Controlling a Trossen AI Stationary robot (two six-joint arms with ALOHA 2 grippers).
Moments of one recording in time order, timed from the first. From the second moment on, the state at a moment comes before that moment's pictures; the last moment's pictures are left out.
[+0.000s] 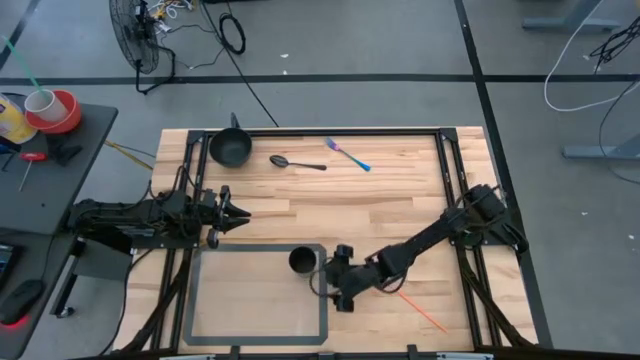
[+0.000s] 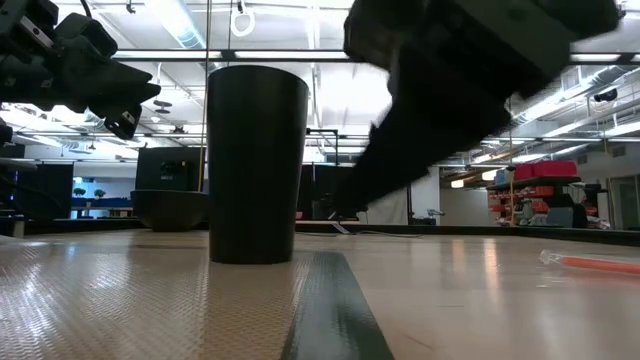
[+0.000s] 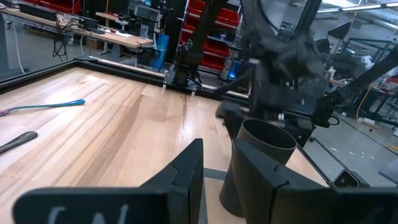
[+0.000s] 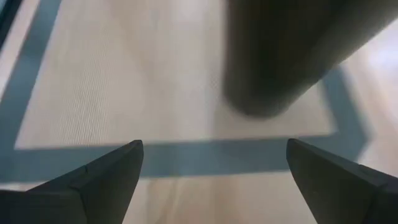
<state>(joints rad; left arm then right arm) -0.02 0.06 0.01 0.05 0.02 -0.28 0.48 1.96 1.12 0.00 0.30 0.40</state>
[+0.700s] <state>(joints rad) -0.02 0.06 0.01 0.05 0.02 -0.28 0.55 2.12 1.17 0.12 0.36 0.43</state>
